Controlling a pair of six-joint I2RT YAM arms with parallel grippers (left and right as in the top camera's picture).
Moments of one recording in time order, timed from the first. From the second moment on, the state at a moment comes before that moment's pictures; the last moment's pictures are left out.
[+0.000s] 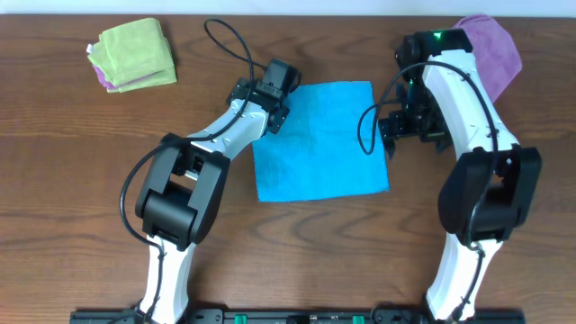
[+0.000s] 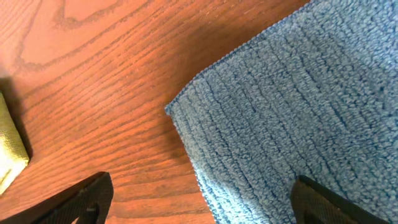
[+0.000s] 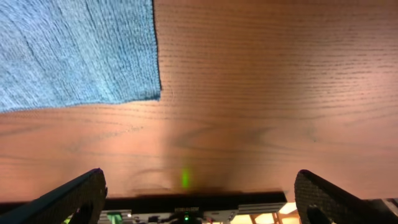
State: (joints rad) left arm -0.45 2.18 1.53 -0.42 -0.40 0.18; right arm 0.12 2.13 1.90 -1.65 0.10 0.07
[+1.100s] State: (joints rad) left arm -0.43 1.68 1.47 -0.98 0.10 -0.10; right arm -0.07 1.62 1.72 -1.24 -0.19 -0.10
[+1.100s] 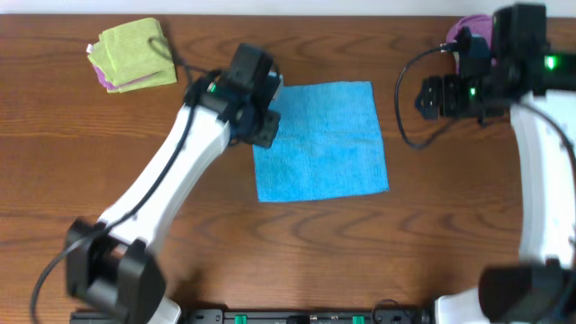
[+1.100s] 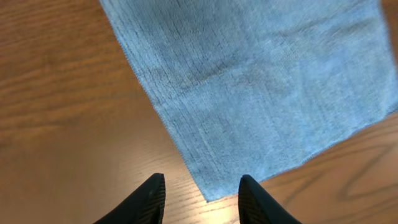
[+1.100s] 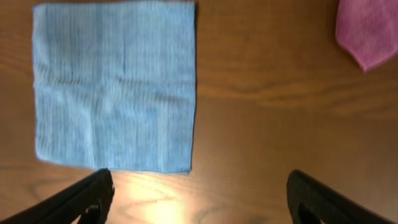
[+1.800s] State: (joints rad) left arm -0.35 1.21 0.51 -0.33 0.37 -0.59; right arm -0.14 1.35 0.89 -0.76 -0.53 -0.08
